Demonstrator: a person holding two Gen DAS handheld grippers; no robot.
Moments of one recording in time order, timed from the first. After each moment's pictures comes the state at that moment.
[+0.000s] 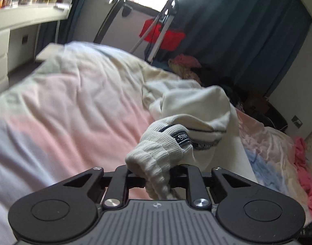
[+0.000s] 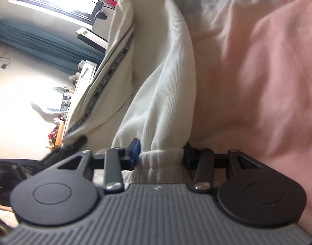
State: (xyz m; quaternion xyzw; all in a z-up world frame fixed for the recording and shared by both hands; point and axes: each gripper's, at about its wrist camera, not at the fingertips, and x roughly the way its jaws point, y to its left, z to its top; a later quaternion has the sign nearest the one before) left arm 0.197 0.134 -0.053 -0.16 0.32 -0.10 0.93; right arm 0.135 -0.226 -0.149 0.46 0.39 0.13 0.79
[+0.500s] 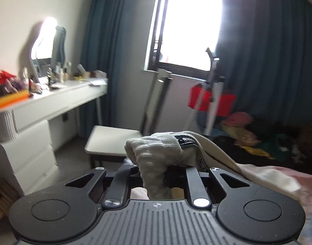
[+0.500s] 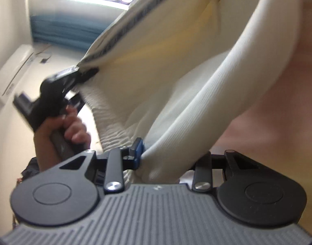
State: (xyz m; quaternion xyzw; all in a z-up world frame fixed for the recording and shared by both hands) left arm 0.370 0.291 0.072 -0.04 0.21 0.06 0.97; right arm 0.252 0.061 -0.118 0.52 0.33 0.27 0.74
